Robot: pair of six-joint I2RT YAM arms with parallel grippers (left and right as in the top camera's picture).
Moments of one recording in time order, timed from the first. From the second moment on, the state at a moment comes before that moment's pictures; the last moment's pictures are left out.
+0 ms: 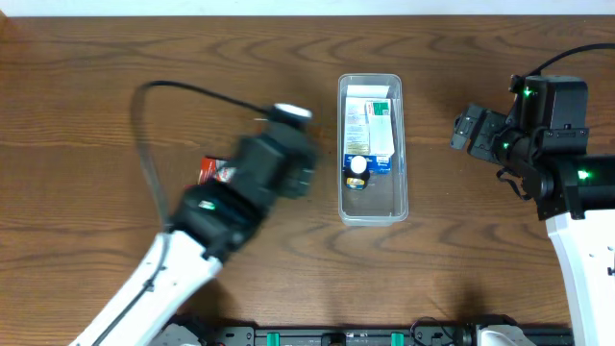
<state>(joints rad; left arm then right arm) -0.61 1.21 1.16 -0.79 -0.31 -0.24 0.06 1.24 1.31 -0.96 0.01 0.39</state>
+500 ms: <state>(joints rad) -0.01 1.57 1.16 -0.88 0.03 -0.05 0.06 1.24 1.31 -0.96 0.01 0.39</state>
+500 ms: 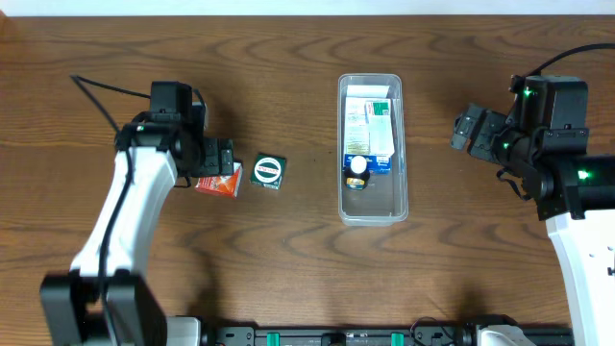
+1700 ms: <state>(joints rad) -0.02 1.88 1.16 -0.83 0.07 0.06 0.06 1.24 1.31 -0.96 0.01 0.39</state>
